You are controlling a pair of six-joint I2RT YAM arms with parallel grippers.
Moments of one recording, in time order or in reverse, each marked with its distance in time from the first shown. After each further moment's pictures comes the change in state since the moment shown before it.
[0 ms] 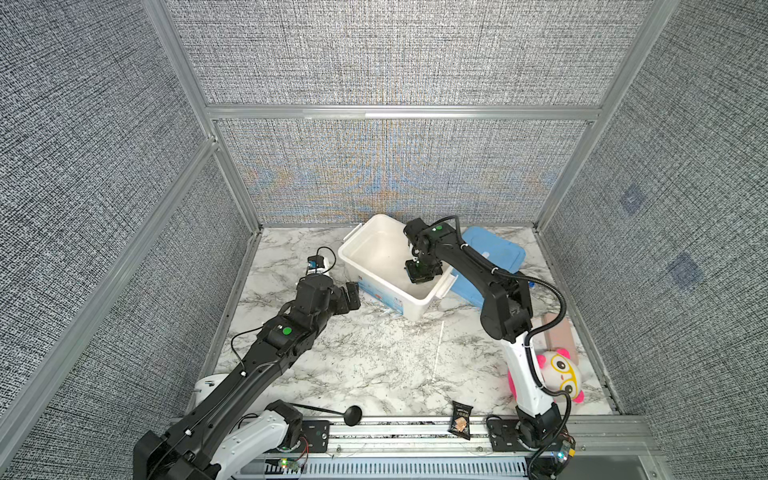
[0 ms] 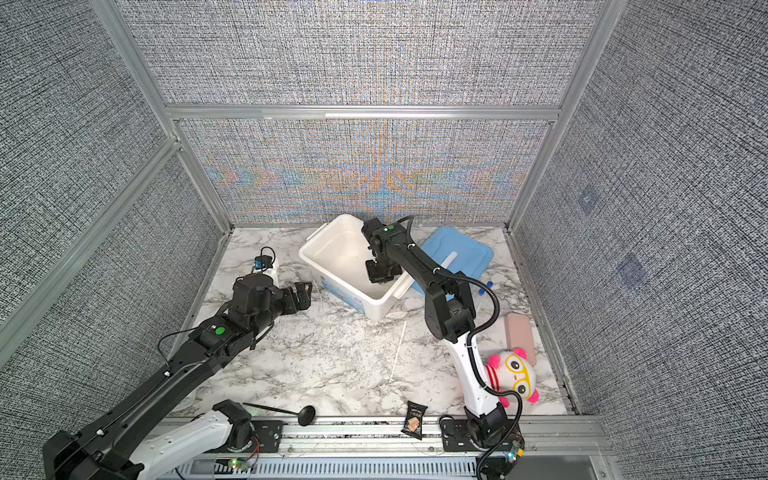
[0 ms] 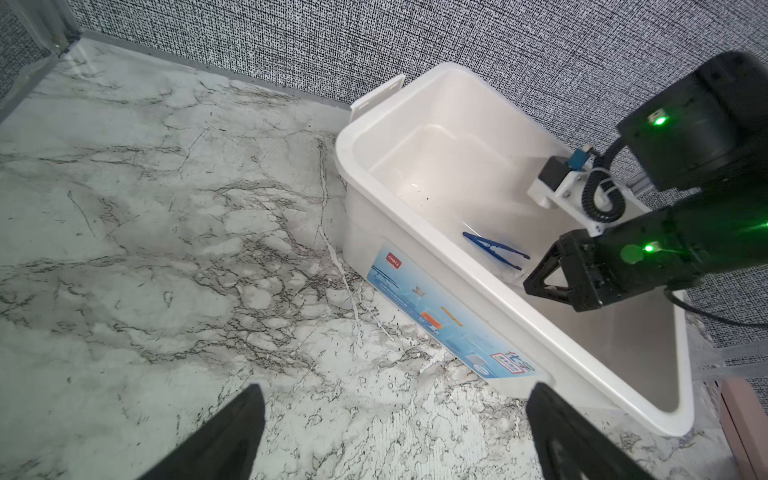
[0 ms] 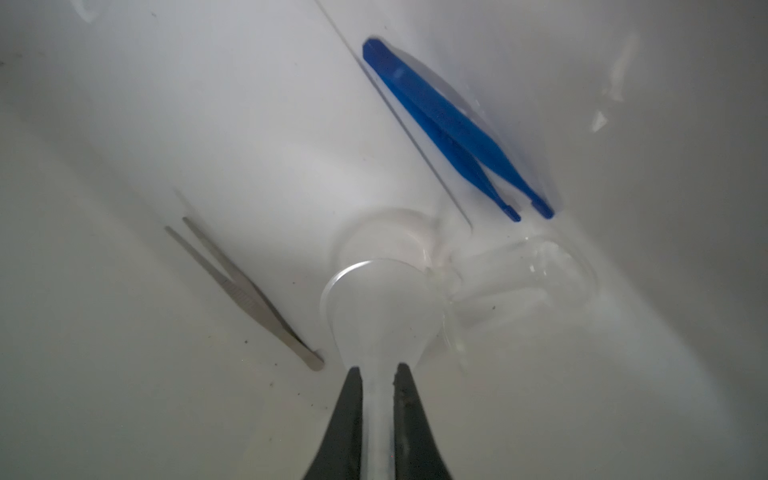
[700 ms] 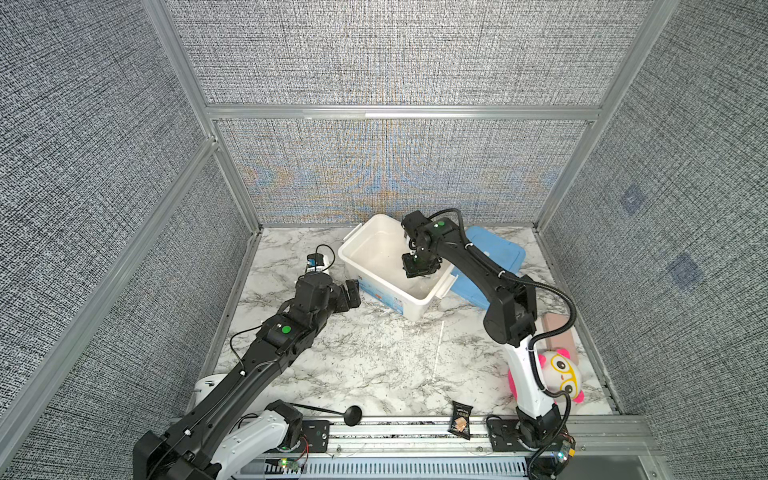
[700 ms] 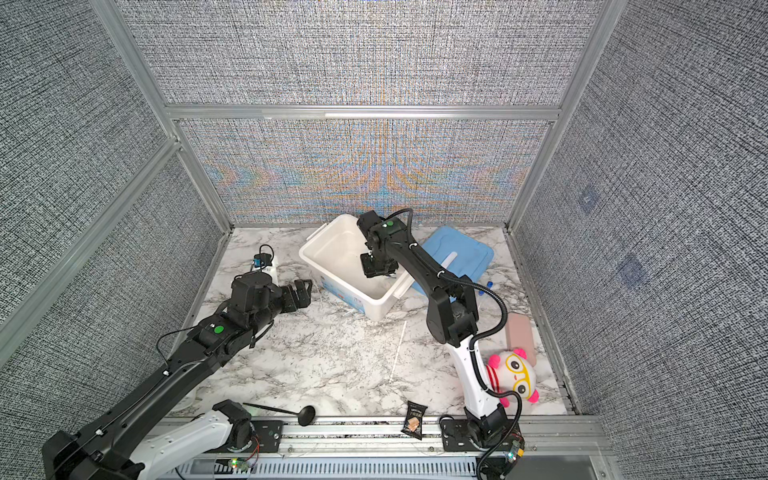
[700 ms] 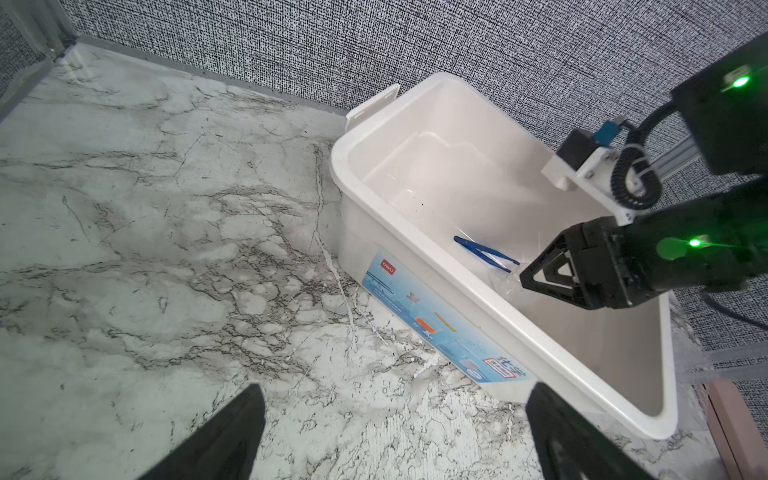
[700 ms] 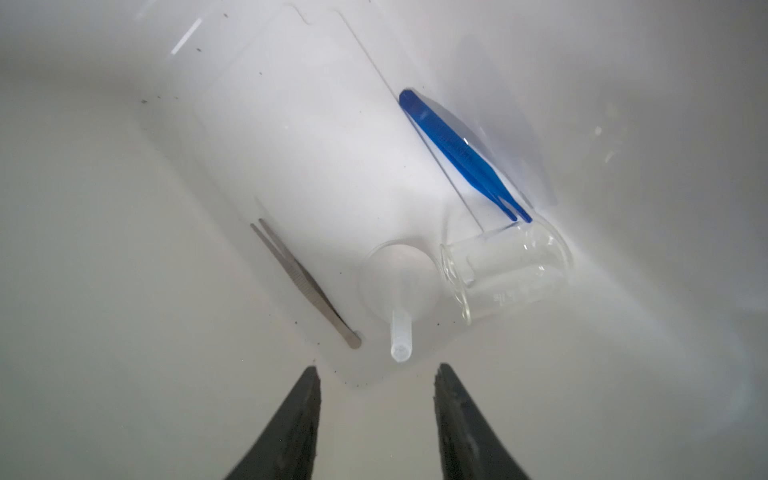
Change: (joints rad) left arm 0.004 0.004 0.019 -0.001 0.001 0.000; right arm 0.039 -0.093 0.053 -0.009 -0.002 0.006
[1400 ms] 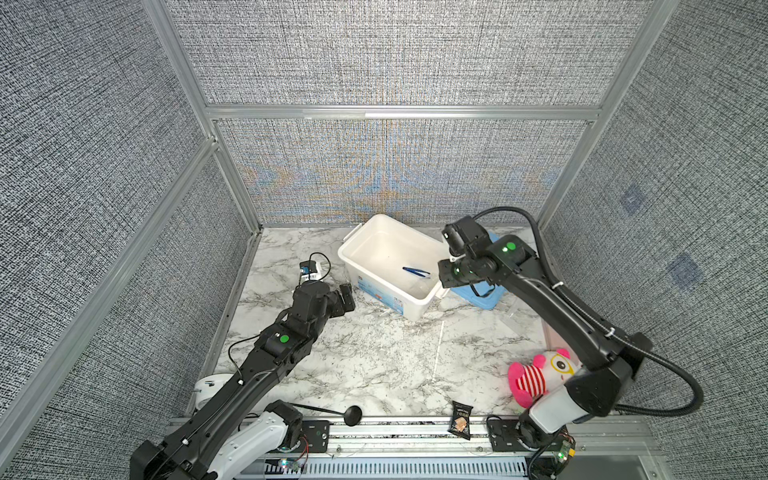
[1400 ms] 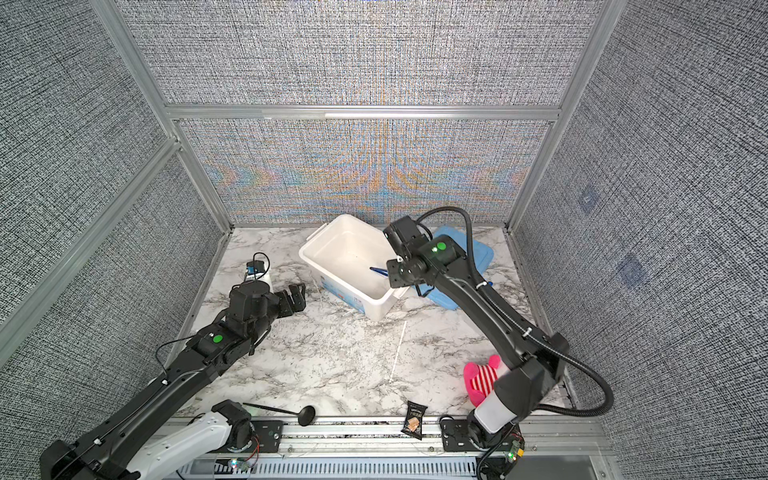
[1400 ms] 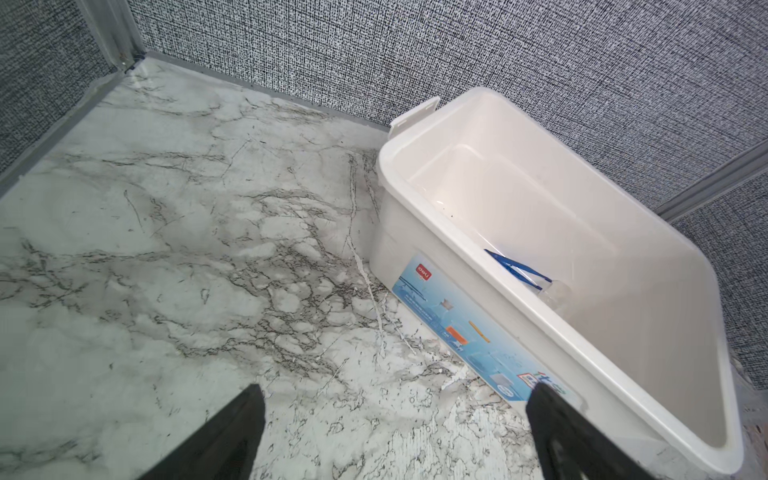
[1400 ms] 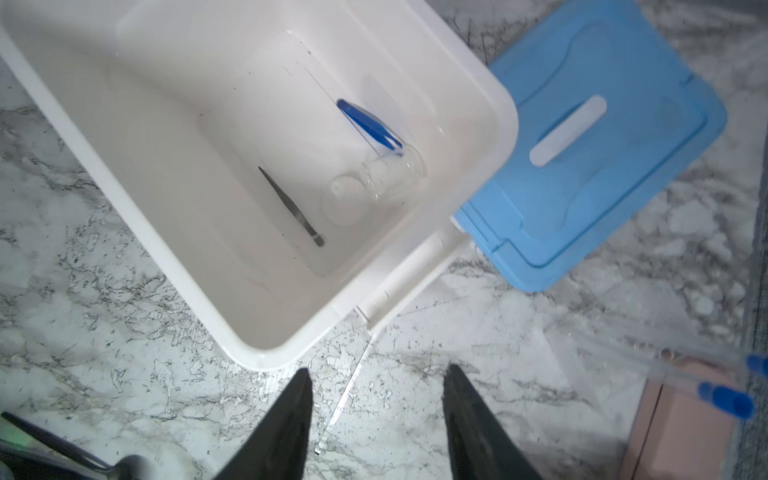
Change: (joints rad) left arm 0.001 -0.071 -0.096 0.035 -0.102 -0.016; right arm 0.060 -0.724 -0.636 0.101 0.212 0.149
